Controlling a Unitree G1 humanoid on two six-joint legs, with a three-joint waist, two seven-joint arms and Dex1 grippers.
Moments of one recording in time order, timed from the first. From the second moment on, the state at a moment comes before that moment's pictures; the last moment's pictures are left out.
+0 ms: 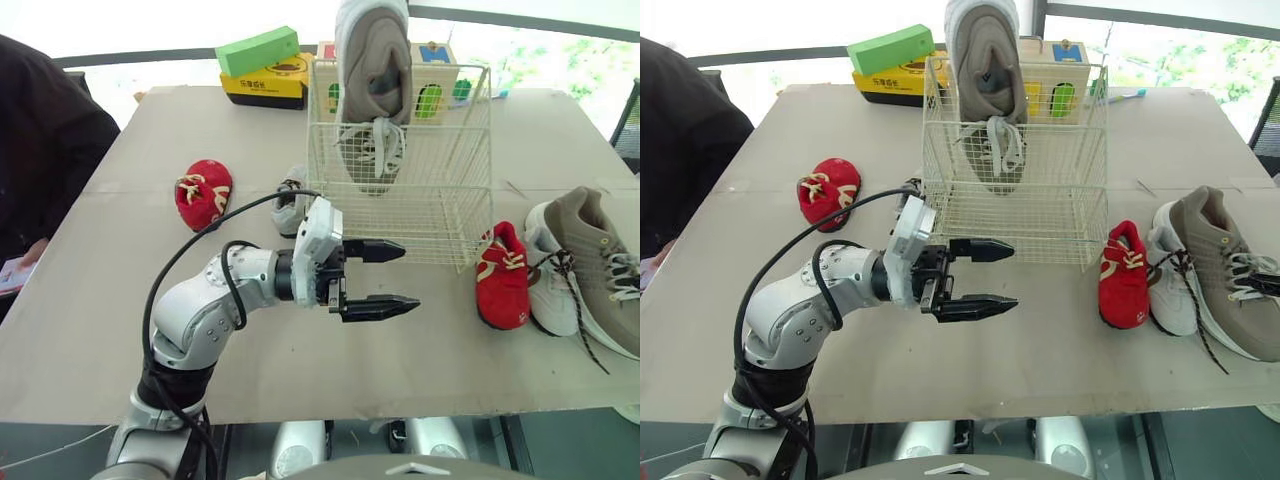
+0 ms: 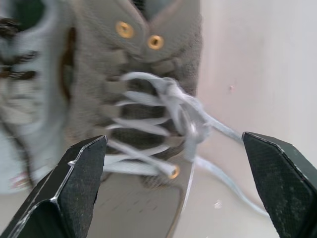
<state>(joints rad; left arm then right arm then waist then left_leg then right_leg) -0.39 0.48 -0.11 -0.50 -0.75 0.77 -0.96 -0.02 -1.37 -0.34 0.10 0.55 0.94 0.82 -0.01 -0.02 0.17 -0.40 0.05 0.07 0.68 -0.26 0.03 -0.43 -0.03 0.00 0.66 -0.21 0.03</state>
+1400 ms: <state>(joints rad) -0.31 0.44 0.02 -0.47 -0.80 0.60 -0.90 -1.17 -0.36 -0.53 0.01 0.49 0.76 0.27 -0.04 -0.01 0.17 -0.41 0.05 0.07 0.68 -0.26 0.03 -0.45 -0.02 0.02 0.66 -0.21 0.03</state>
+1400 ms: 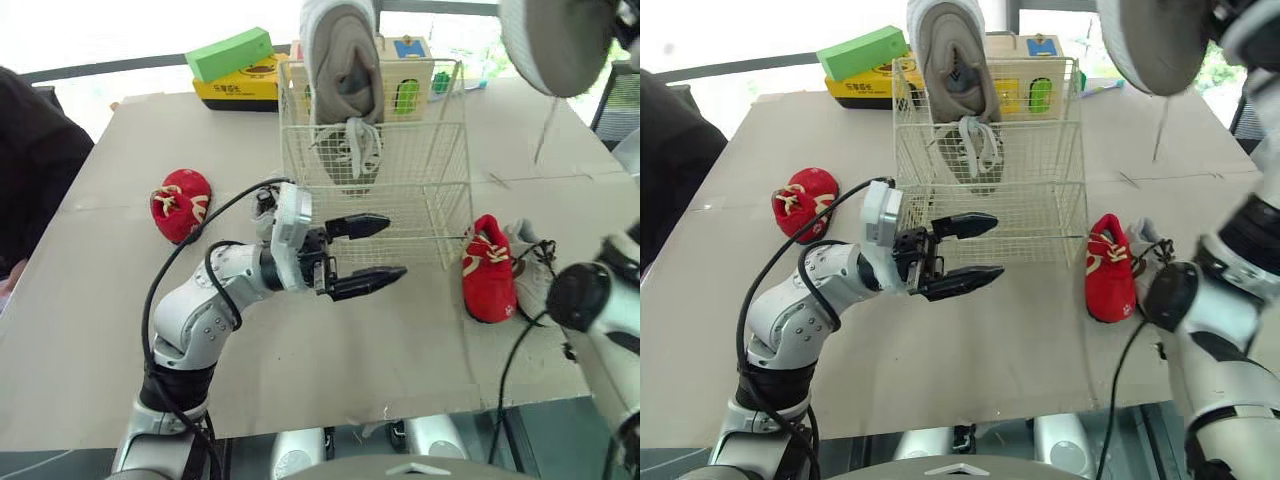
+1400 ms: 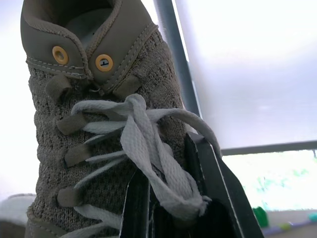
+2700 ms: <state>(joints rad) -0.07 0.44 0.20 -0.58 -0.79 0.43 -0.63 -0.65 -0.14 -0.18 0.01 0.41 0.21 0.28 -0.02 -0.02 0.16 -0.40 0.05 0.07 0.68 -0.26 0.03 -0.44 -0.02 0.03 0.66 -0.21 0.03</state>
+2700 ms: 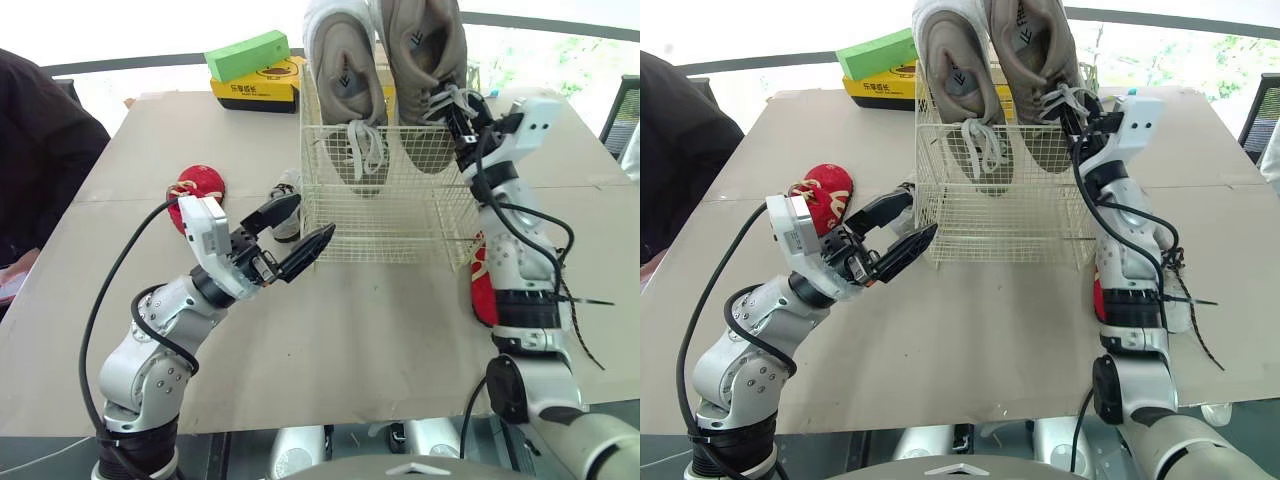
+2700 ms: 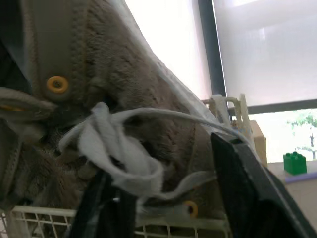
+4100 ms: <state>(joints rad) -0.27 0.40 0.12 0.00 -0.36 0.31 -0.44 0.10 -0.79 -0.36 -0.92 0.90 0.56 0.73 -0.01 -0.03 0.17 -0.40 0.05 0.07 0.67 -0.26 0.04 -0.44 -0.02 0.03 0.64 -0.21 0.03</state>
